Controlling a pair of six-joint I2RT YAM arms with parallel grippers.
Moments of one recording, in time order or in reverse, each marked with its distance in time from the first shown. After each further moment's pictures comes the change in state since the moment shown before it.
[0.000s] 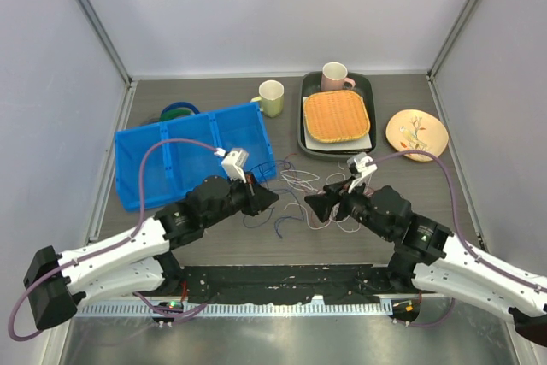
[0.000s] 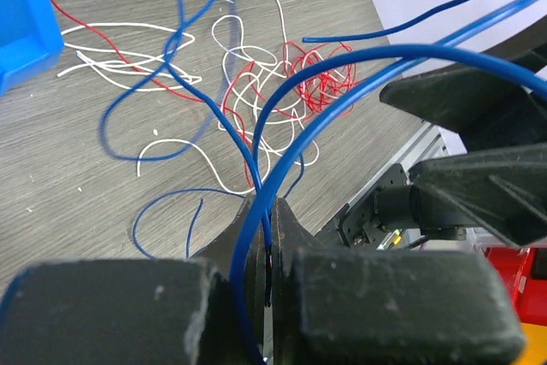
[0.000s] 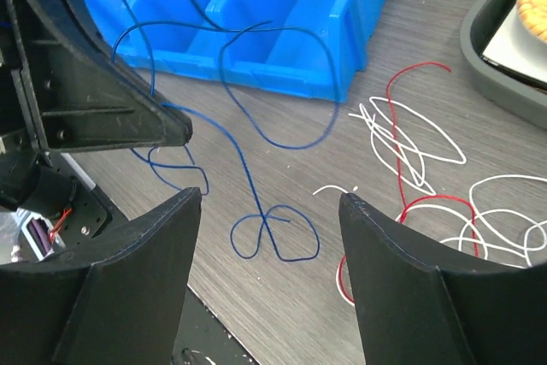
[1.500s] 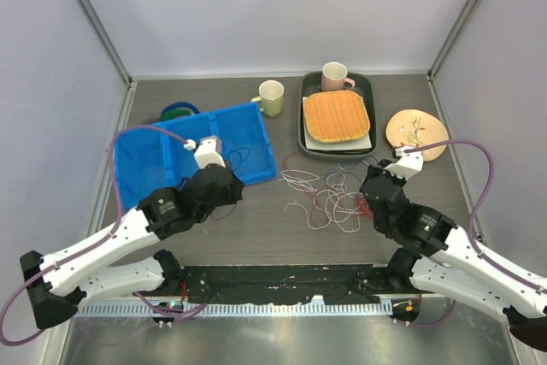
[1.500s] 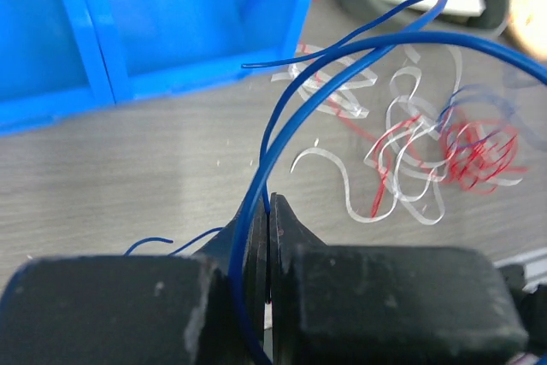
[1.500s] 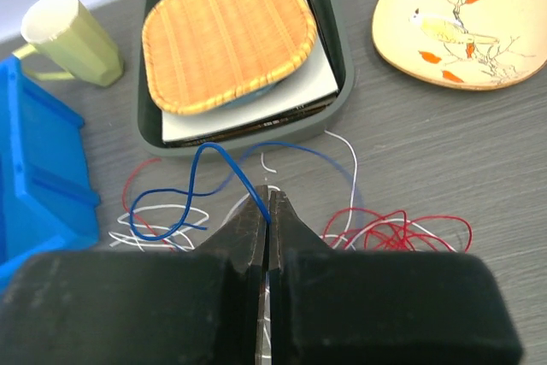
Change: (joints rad) left arm 0.000 0.035 0.262 -0.616 -0.375 -0.133; right arm -0.087 0.066 0.140 -0.324 0.776 0.258
